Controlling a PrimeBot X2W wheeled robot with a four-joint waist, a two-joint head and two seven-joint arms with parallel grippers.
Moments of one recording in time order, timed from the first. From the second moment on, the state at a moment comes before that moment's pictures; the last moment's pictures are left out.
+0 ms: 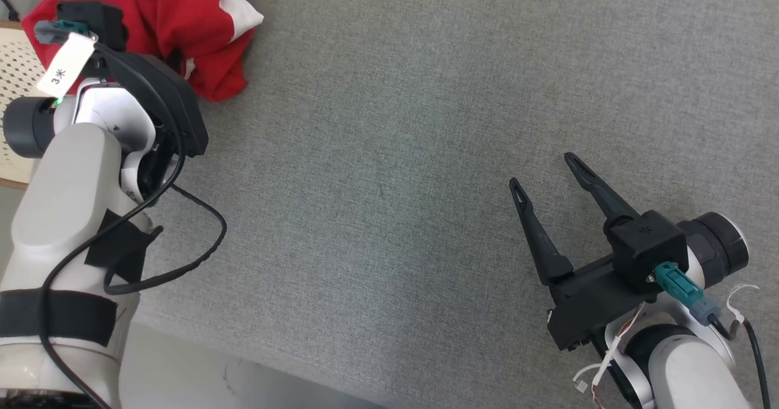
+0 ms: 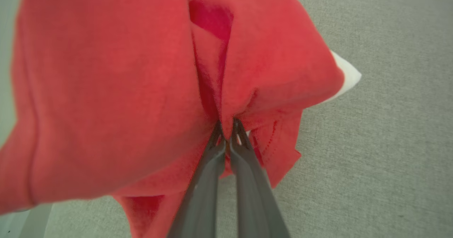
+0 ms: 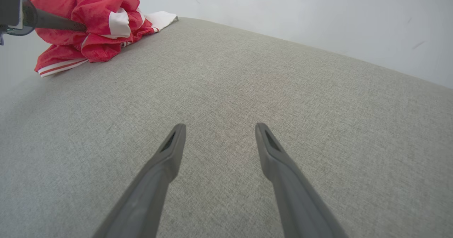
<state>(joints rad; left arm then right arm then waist) -1.04 0.15 -0.27 0.90 -0.28 -0.04 0.26 -0.17 -0.05 0.12 -0.27 -0.05 0.13 0.24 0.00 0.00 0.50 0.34</state>
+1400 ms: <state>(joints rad) -1.04 0.05 -0.65 0.46 -0.50 -0.13 0.31 -0.19 -0.05 0.14 0.03 0.23 0.13 0.03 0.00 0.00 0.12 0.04</state>
